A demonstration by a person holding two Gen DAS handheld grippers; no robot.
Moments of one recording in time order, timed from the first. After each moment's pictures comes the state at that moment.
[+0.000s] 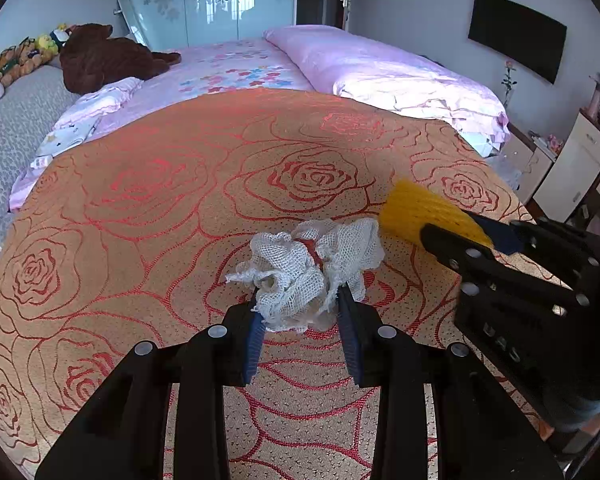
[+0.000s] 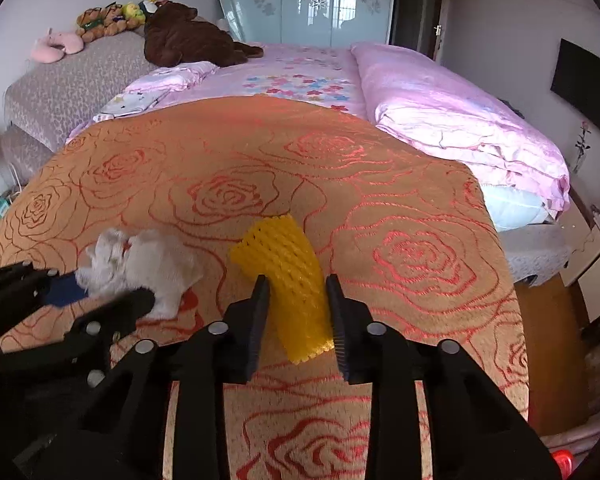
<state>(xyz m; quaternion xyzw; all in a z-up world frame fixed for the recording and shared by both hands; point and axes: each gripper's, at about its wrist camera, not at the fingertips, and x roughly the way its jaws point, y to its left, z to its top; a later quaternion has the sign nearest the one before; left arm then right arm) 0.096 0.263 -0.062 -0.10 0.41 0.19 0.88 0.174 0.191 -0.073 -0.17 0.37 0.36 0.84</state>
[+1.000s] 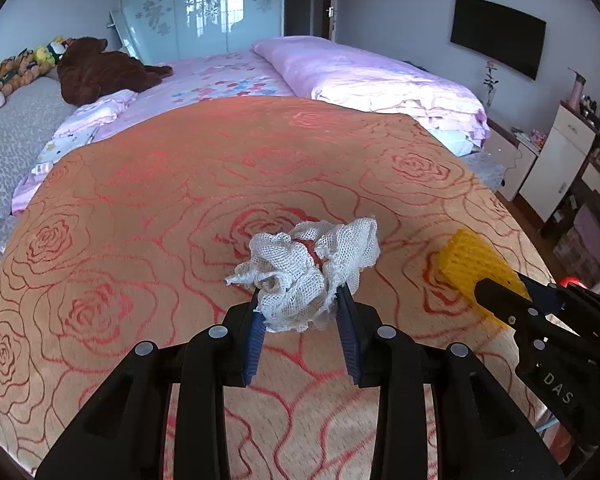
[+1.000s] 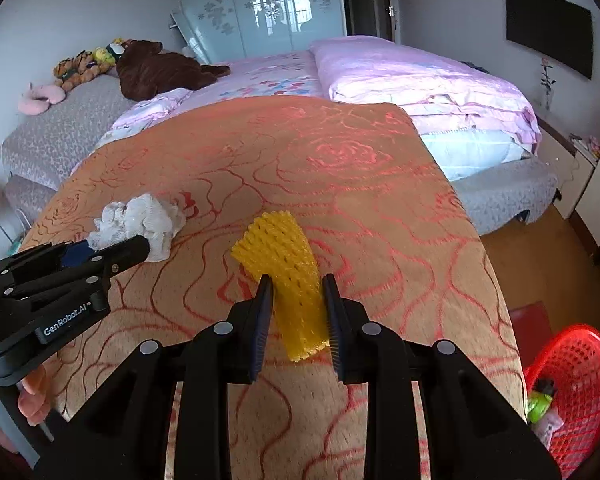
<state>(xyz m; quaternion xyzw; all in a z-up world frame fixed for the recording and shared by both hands) 0.045 0.211 -0.053 -0.08 0.39 0.17 0.90 0.113 0.084 -0.076 -0.07 0.39 0.32 0.86</state>
